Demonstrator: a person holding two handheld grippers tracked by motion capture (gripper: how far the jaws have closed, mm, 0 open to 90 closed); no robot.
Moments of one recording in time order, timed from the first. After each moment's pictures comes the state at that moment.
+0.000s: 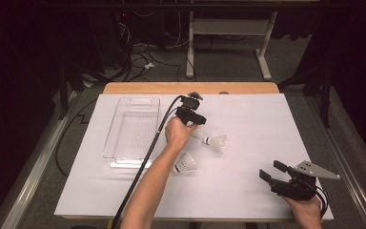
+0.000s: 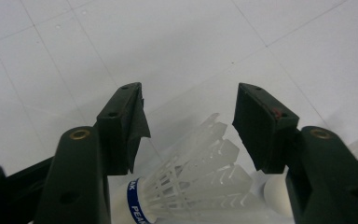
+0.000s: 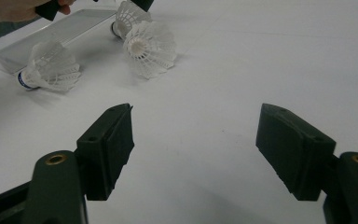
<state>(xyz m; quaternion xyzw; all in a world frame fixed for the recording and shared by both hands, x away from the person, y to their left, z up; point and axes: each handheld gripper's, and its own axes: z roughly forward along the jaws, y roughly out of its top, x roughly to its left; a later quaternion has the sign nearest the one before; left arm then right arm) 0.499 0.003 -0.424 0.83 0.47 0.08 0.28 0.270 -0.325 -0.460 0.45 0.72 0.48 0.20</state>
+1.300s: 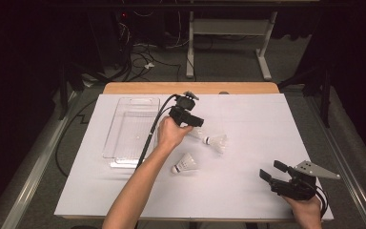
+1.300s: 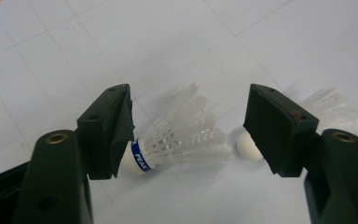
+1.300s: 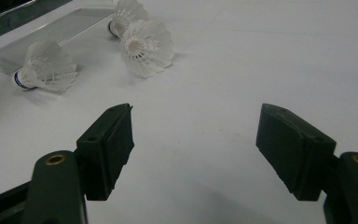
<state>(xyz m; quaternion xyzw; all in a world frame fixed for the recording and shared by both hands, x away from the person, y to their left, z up) 0.471 0.025 -0.394 0.85 0.44 0.08 0.30 0.271 -0.326 -0.460 0.45 0.72 0.48 0.20</state>
